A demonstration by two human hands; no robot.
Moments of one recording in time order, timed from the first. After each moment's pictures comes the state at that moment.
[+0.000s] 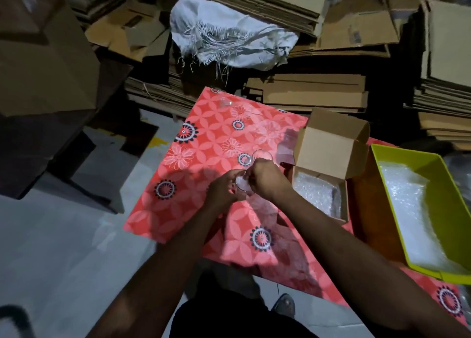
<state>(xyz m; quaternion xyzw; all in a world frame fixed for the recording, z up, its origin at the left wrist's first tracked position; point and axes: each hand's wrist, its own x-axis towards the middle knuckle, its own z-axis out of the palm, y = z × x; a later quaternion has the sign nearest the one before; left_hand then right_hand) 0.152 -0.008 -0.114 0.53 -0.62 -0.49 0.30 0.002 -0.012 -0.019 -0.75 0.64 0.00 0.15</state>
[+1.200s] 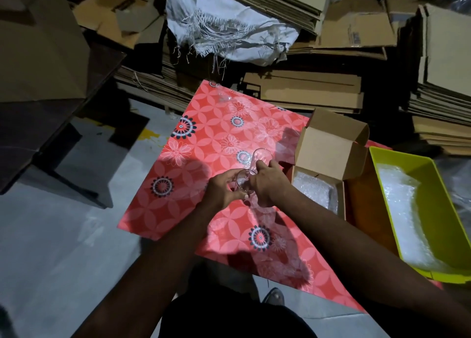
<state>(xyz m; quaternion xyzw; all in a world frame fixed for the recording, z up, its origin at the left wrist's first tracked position) 0.153 -0.019 -0.130 0.49 -0.61 -0.53 0.33 0.011 -0.012 -0.007 -0.79 0.49 0.36 0.01</state>
